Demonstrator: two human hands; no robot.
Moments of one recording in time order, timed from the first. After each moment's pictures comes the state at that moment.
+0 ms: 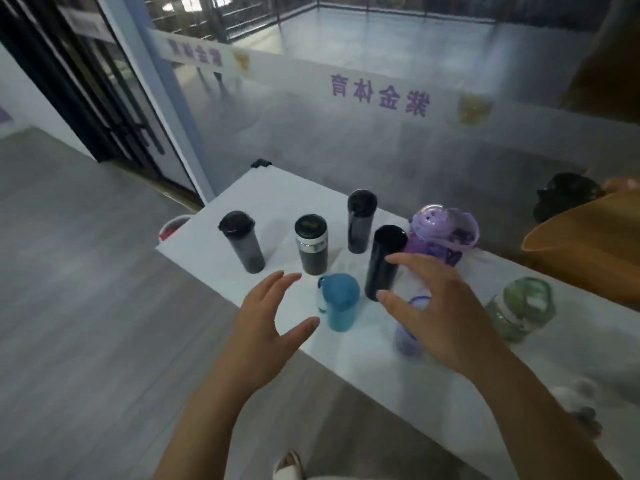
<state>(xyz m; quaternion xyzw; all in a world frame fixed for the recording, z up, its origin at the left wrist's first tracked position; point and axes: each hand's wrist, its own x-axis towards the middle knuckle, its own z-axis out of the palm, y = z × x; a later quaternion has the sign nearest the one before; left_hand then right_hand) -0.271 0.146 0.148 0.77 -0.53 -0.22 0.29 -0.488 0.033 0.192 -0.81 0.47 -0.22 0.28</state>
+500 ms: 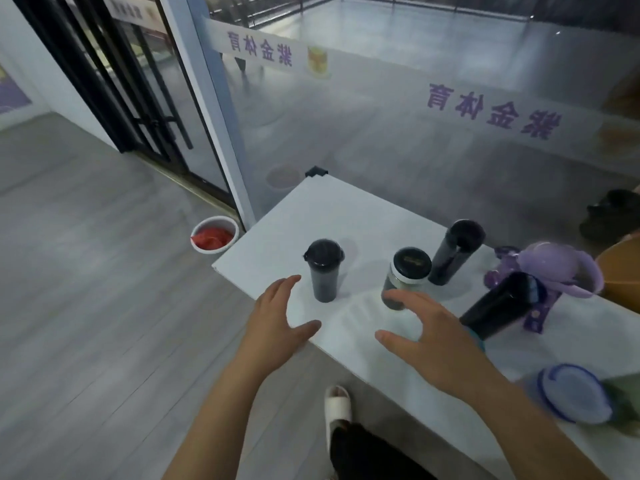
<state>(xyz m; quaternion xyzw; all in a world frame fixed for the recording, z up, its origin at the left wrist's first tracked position) -0.045 0.113 0.094 0.79 -0.48 -0.26 0.28 -0.280 0.024 0.148 -0.81 0.45 -0.11 0.36</state>
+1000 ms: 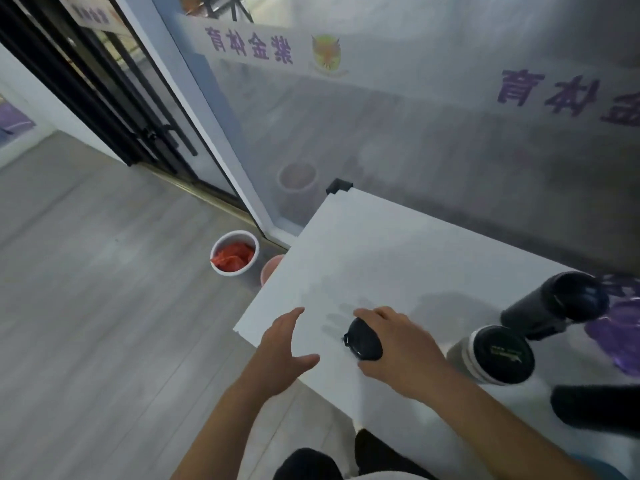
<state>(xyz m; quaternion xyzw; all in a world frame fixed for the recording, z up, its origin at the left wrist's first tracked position) 0.100 -0.012 0.049 0.80 -0.45 -0.37 0.14 -0.106 -0.111 0.073 -0.84 0.42 0.04 0.34</state>
